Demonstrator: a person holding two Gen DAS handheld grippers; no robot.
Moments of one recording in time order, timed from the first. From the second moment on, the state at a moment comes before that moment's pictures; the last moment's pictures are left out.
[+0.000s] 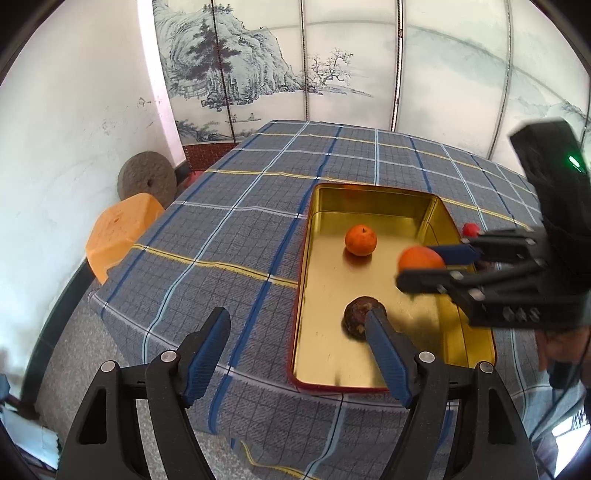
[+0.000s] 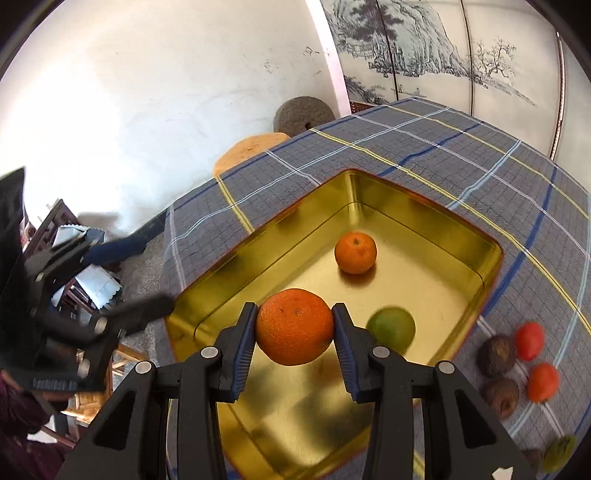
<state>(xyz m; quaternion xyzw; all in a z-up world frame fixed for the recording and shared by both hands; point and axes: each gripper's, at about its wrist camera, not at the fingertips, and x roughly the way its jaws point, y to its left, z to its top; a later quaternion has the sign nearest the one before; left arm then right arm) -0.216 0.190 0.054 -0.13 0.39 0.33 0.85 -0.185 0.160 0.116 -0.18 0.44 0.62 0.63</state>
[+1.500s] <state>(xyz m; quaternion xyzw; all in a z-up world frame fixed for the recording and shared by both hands) -0.150 0.092 0.061 -0.04 0.43 0.24 0.87 -0.056 -0.166 0.100 -0.13 0.41 0.27 0.86</state>
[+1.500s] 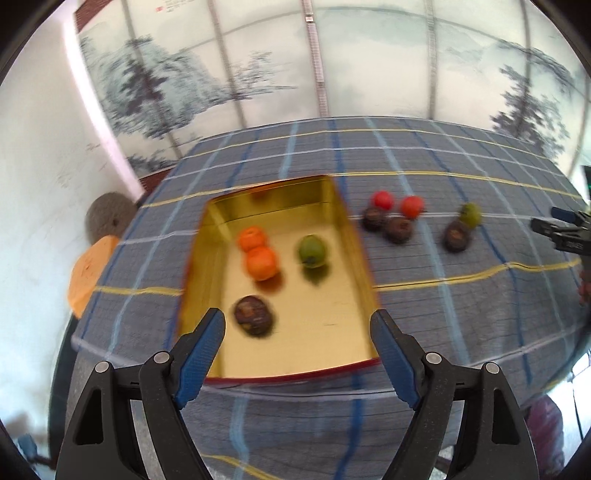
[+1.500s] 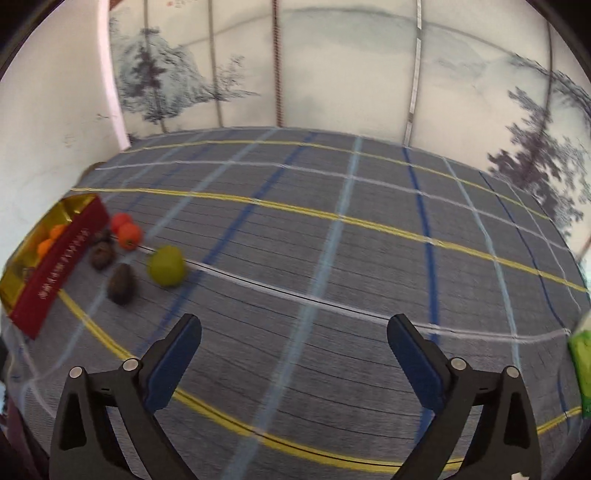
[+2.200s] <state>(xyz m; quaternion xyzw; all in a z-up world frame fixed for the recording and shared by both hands) -0.002 0.020 0.018 -0.06 0.44 0.06 0.89 -0.027 -0.187 0.063 -0.14 0.47 0.24 0.84</state>
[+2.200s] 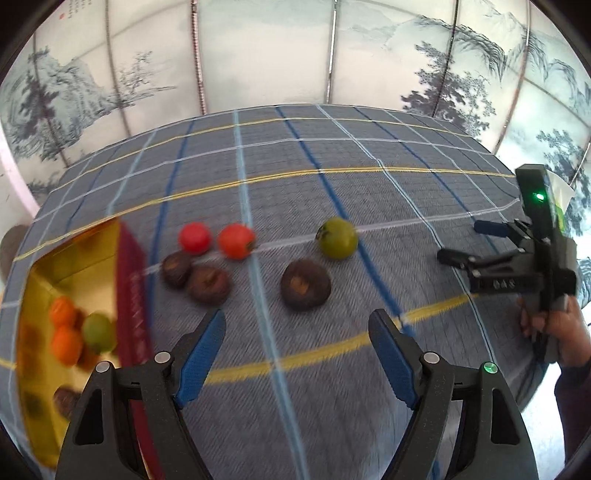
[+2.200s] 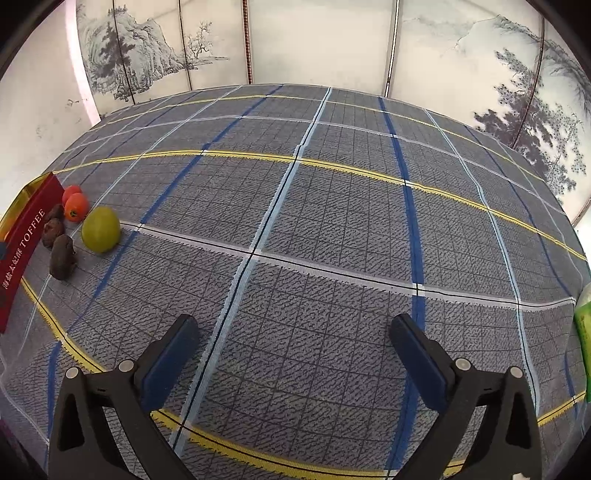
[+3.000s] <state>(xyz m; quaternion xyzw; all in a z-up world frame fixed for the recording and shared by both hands) -0.040 0.038 0.010 -0.14 0.40 0.08 0.90 -0.025 -0.182 0.064 -0.14 0.47 0.24 0.84</state>
